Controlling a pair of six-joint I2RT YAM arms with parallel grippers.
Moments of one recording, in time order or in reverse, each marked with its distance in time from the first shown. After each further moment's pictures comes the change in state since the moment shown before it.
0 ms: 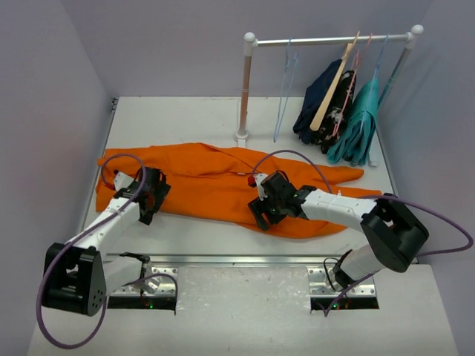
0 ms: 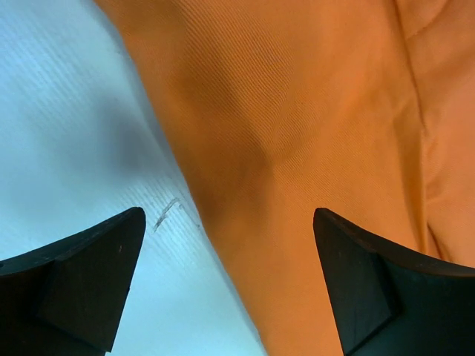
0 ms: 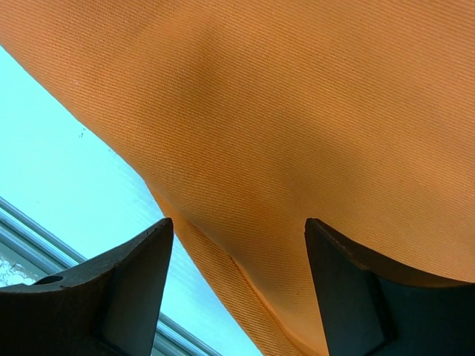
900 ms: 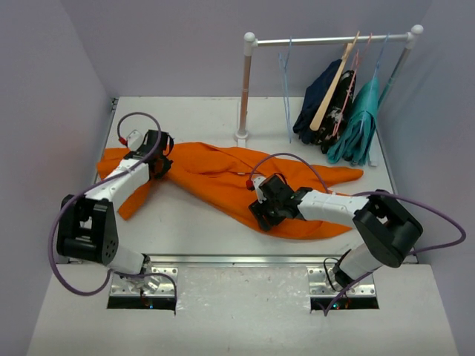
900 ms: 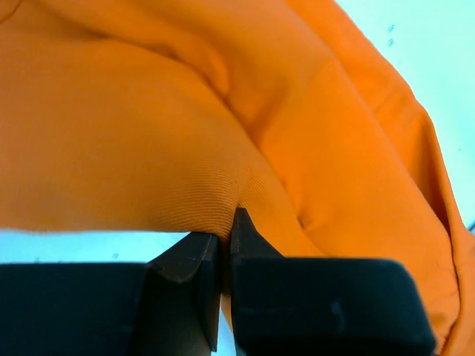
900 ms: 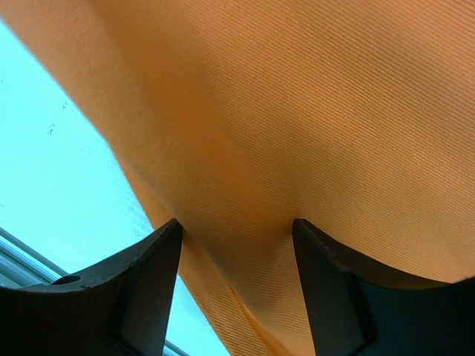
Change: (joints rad) left arm -0.001 0.346 0.366 0.101 -0.014 0.258; right arm 0.005 0.044 -0.017 0.033 0.025 -0.036
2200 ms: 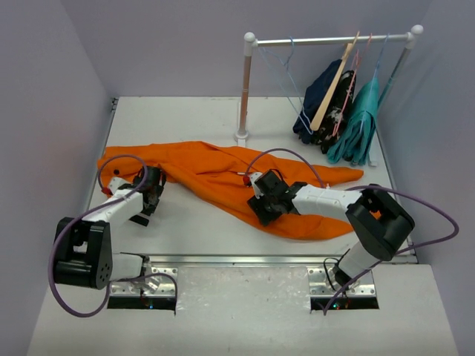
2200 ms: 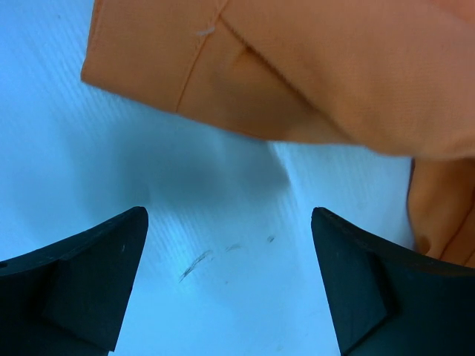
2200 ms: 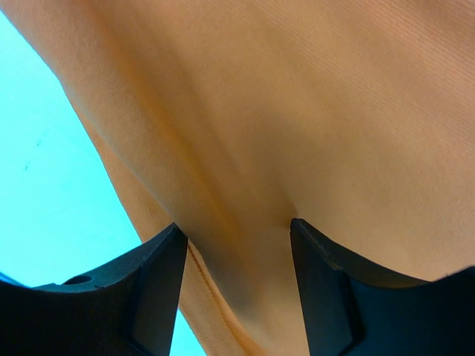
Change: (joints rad) left arm 0.033 -0.185 -0.367 -0.085 -0.106 -0.352; right arm -0.001 0.082 0.094 -0.037 0.060 -0.016
